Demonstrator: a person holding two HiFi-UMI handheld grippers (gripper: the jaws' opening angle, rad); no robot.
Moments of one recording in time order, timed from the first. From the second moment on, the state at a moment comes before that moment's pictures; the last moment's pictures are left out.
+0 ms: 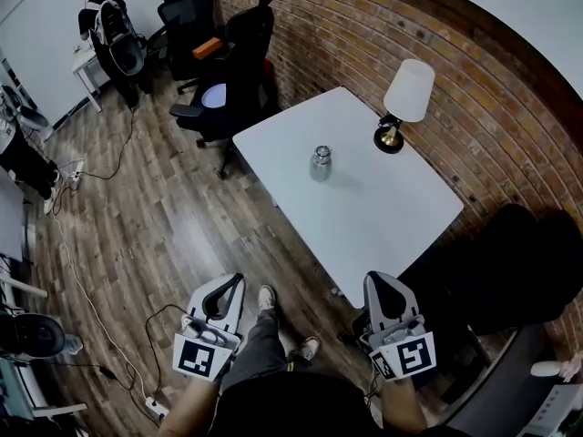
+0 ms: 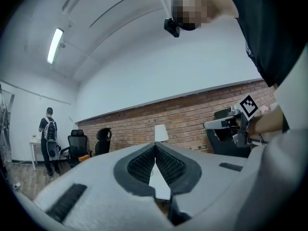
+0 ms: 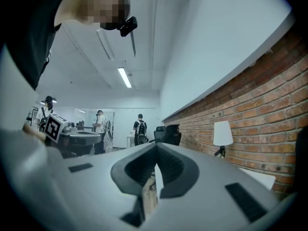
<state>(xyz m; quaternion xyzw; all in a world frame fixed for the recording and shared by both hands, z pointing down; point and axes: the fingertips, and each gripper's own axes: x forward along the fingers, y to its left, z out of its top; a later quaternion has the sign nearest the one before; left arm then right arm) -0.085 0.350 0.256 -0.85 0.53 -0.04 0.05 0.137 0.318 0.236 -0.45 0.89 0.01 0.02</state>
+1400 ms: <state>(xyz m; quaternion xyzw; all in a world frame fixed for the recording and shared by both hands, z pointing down) -0.143 0.053 0.295 -0.91 0.40 0.03 -0.05 0.037 0.080 0.241 -0.53 0.84 -0.01 -0.07</state>
